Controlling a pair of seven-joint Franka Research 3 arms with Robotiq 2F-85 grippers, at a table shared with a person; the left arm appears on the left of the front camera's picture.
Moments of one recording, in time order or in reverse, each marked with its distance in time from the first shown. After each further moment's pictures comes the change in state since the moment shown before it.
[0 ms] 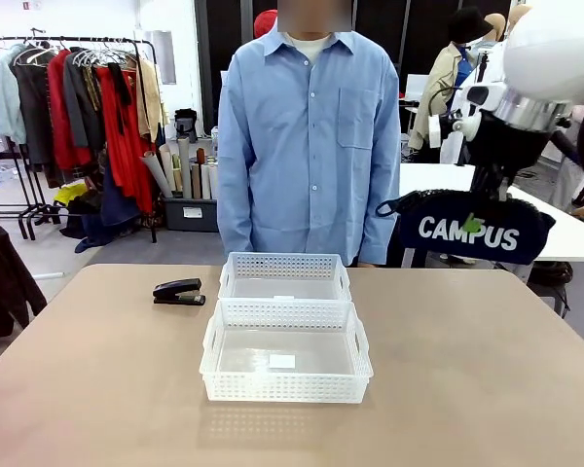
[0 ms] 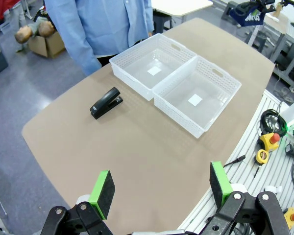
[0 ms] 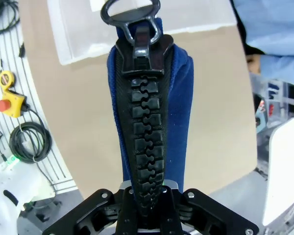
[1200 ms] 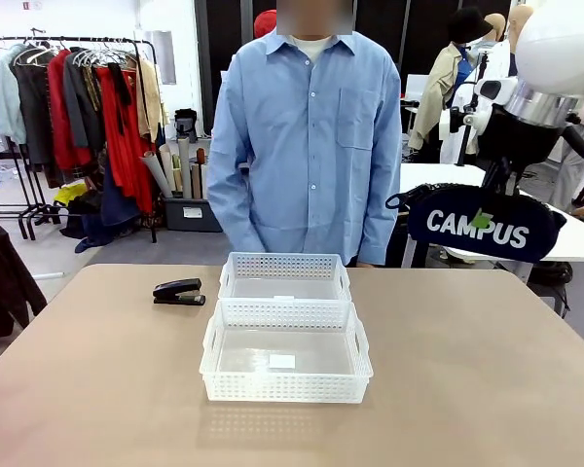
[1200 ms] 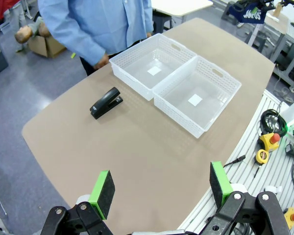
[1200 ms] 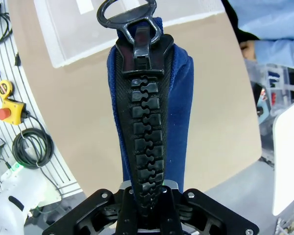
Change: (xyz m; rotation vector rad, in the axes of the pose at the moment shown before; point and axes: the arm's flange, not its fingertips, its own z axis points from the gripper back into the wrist) left arm 0.000 0.000 0.000 0.000 0.000 0.000; right arm -0.009 -0.008 0.002 -0.002 0.003 -0.076
